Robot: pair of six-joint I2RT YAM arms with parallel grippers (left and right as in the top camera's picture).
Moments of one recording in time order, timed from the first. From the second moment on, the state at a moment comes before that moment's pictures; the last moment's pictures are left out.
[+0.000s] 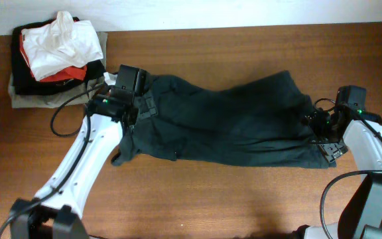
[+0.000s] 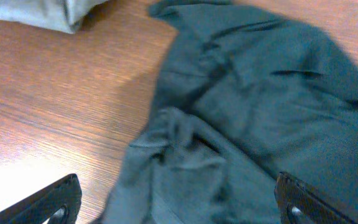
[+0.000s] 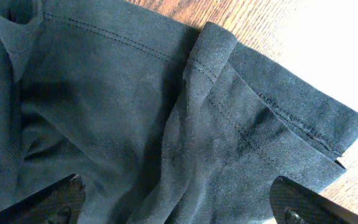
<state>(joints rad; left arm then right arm) -0.29 1.59 1.28 -0.79 -0.26 -0.54 -0.33 1.61 1.01 -0.74 -0.05 0.76</state>
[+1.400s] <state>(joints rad) -0.41 1.80 1.23 -1.08 0.04 -0.47 -0.33 1.61 1.01 -0.73 -0.05 0.76</state>
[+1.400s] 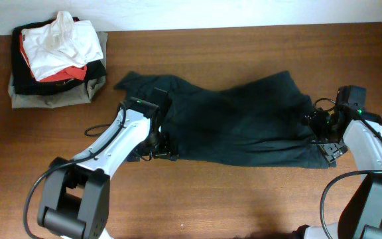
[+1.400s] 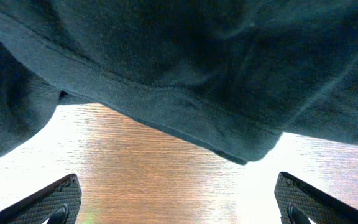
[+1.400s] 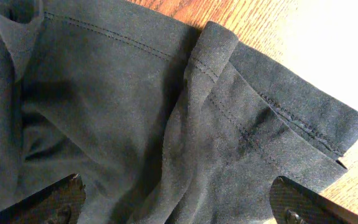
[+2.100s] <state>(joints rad) -0.41 1.87 1.23 -1.02 0.00 -0.88 -0.33 1.61 1.01 -0.73 -0.05 0.76</state>
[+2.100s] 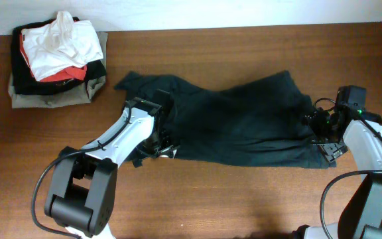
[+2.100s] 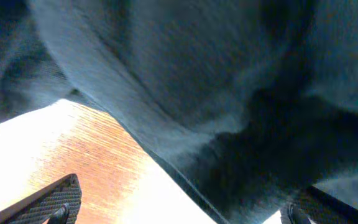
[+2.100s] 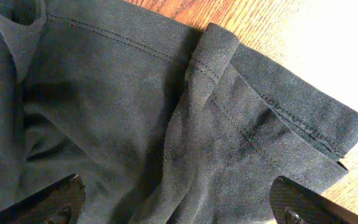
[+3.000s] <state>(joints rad) -0.41 1.90 1.23 -0.89 -0.14 -1.02 -0.33 1.61 1.01 -0.72 -0.05 0.76</state>
